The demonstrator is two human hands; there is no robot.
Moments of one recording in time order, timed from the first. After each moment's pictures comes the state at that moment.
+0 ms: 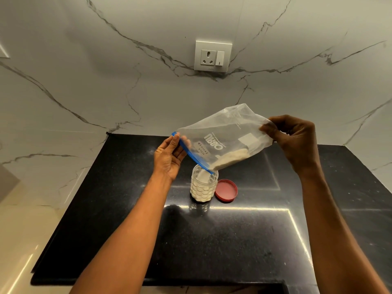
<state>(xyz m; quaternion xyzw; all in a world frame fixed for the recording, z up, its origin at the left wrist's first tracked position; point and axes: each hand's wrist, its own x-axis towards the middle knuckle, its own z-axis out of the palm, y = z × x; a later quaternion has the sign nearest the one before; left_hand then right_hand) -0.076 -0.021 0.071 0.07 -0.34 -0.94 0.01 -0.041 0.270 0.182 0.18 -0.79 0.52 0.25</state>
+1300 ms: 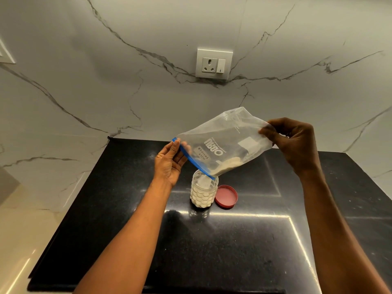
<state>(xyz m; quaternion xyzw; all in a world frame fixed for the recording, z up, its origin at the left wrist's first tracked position) -0.073 -0.020 0.074 0.07 -0.33 -0.94 0.02 -0.044 0.267 0.195 0.20 -0.81 0.50 0.25</state>
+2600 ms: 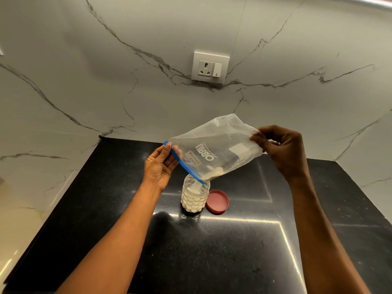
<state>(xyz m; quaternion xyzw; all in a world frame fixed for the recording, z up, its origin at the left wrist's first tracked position) -0.077 -0.021 0.068 0.08 -0.33 -0.94 0.03 -0.055 0.270 0.188 0.19 -0.81 0.50 0.23</state>
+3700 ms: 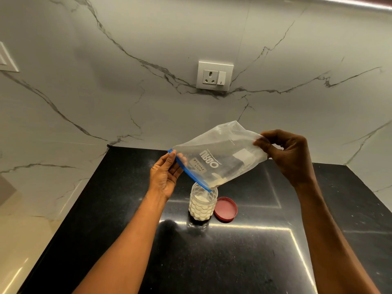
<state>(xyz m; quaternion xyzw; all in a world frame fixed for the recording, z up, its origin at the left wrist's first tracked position) -0.076 -0.027 0.070 0.08 -0.33 -0.94 0.03 -0.060 0.265 0.189 0.21 -0.81 0.49 0.24</state>
